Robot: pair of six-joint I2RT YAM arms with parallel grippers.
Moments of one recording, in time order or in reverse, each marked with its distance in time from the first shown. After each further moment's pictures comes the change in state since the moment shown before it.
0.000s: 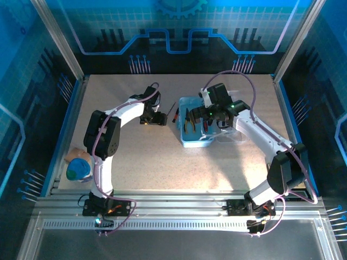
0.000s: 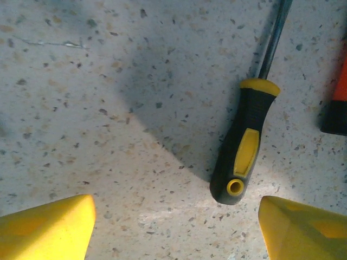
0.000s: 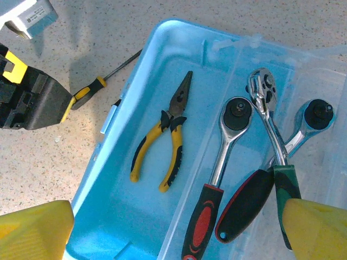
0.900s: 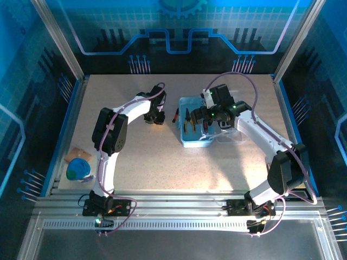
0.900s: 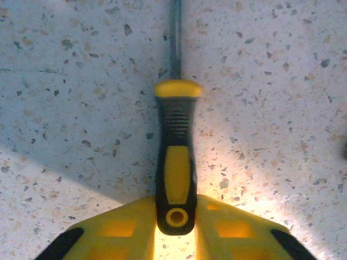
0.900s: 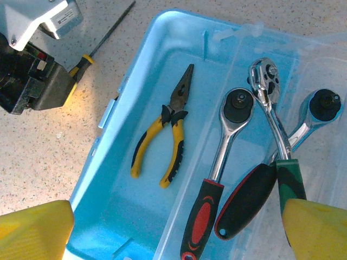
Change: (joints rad) left arm -0.030 0.118 0.145 -0.098 -0.063 0.003; right arm -0.027 -0.006 -0.028 0.014 -0.048 0.000
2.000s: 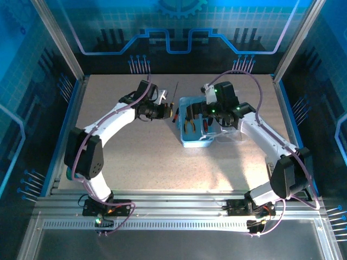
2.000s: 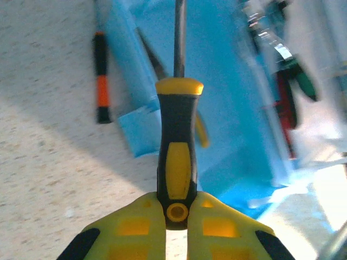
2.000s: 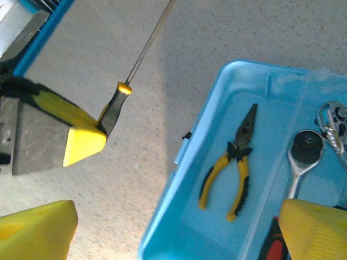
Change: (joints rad) left arm -0.026 -0.473 -0.291 0.275 0.420 -0.096; right arm -0.020 -0.053 -0.040 0.174 -0.235 0.140
